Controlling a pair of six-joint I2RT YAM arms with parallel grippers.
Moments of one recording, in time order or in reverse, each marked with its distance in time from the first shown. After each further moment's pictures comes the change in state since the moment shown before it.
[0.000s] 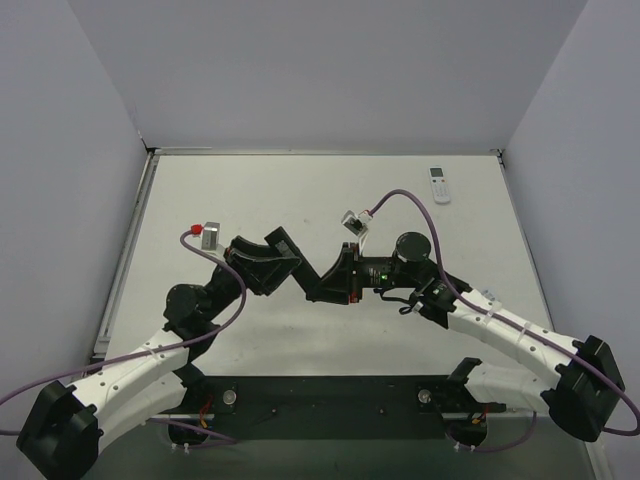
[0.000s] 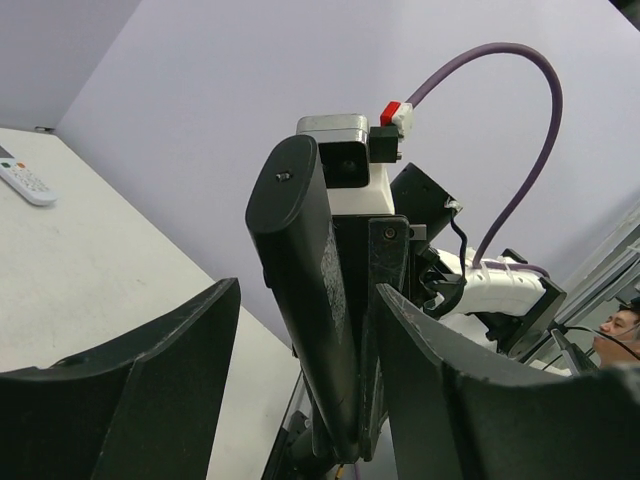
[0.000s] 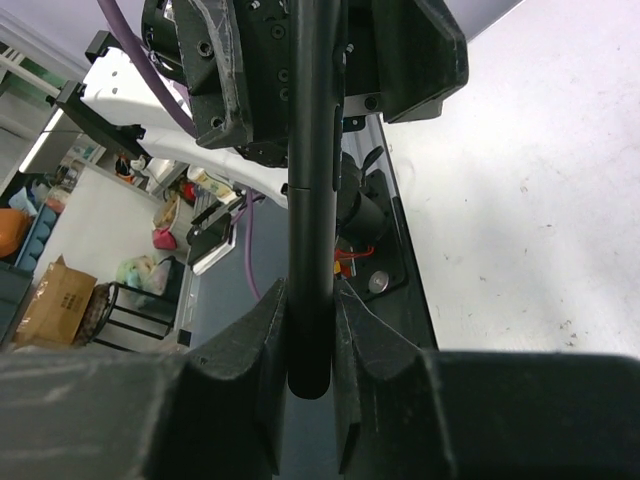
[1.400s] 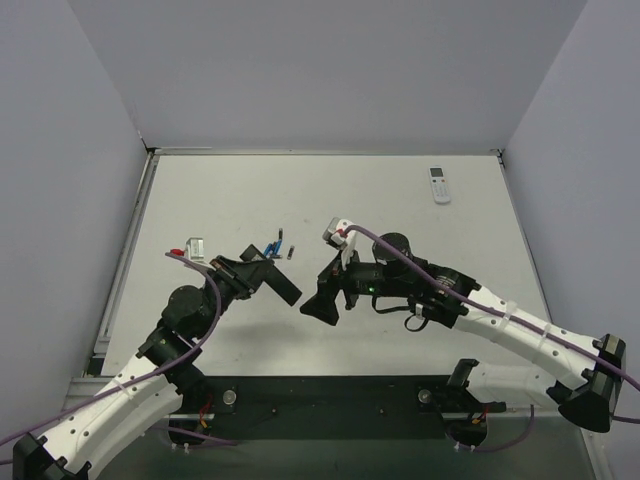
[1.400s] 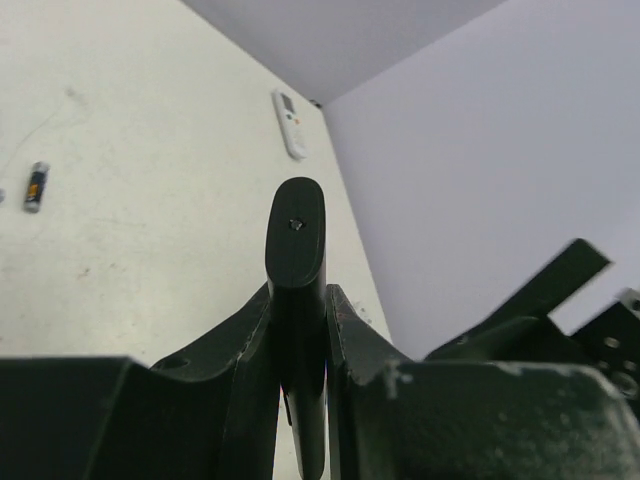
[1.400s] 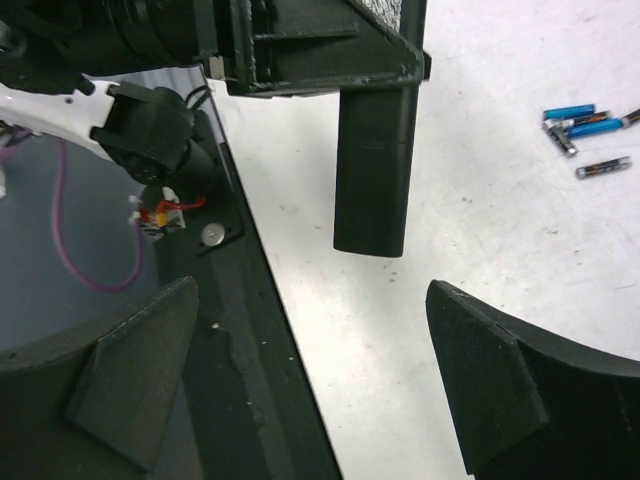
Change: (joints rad) left arm -0.013 -0.325 0.008 -0.776 -0.426 -0.002; right arm 0.154 -0.010 0.225 -0.551 0.375 -0.471
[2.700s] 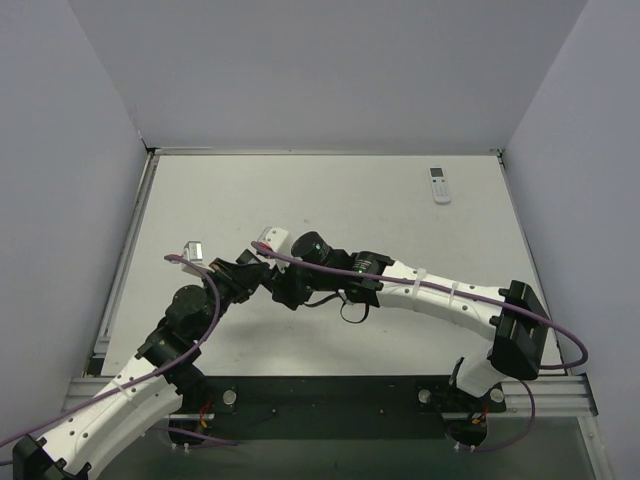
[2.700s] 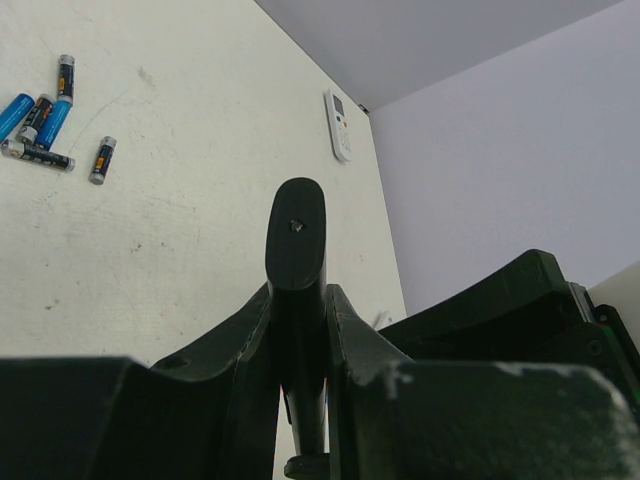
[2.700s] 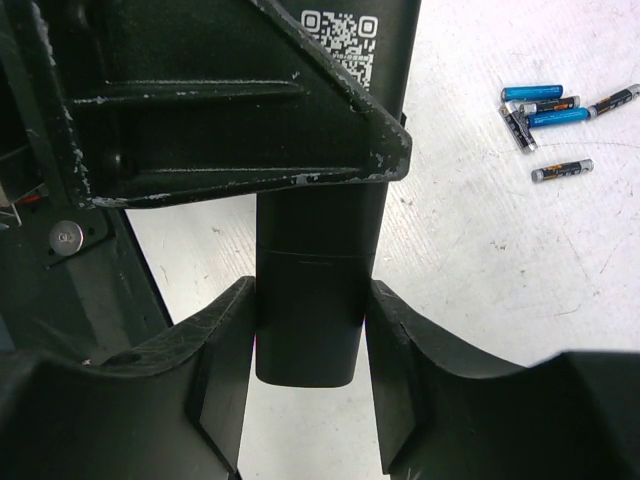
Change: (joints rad) left arm 0.000 -0.011 0.000 -0.156 -0.095 -0.055; right arm 0.160 0.473 0.310 -0.128 0.303 -0.213
